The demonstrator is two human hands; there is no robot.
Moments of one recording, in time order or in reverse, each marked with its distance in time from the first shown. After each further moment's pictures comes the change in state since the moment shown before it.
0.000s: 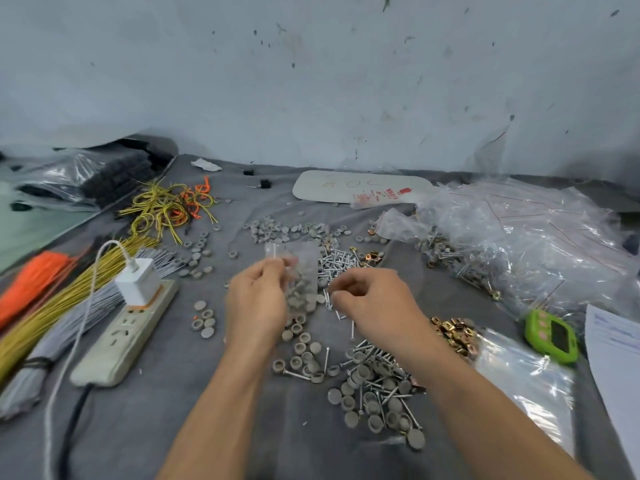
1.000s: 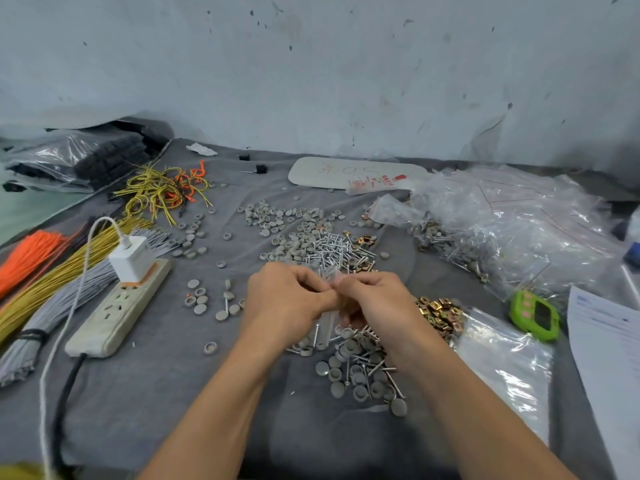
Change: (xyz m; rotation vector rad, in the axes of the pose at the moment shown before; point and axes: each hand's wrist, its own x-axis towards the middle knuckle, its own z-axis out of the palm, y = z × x) left_hand -0.035 0.007 0.009 0.481 -0.307 0.072; right_hand -0.023 0.017 0.004 0.397 -0.080 0.102
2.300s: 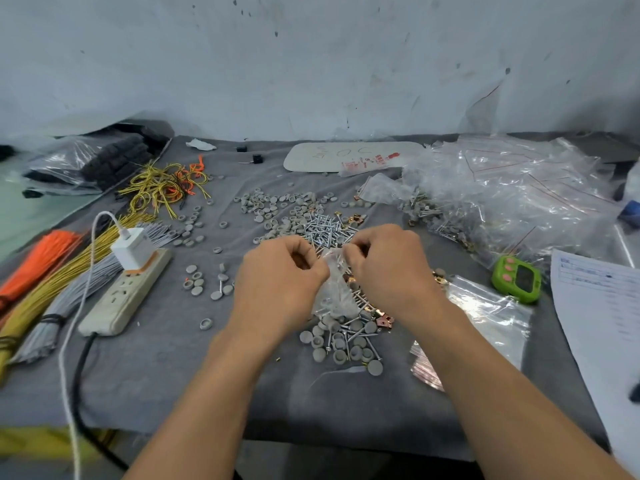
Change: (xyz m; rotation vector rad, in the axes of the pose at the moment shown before) left_hand -0.032 0.027 0.013 0.202 0.145 0.118; right_hand -0.013 -0.016 -0.041 -0.657 0.265 -0.261
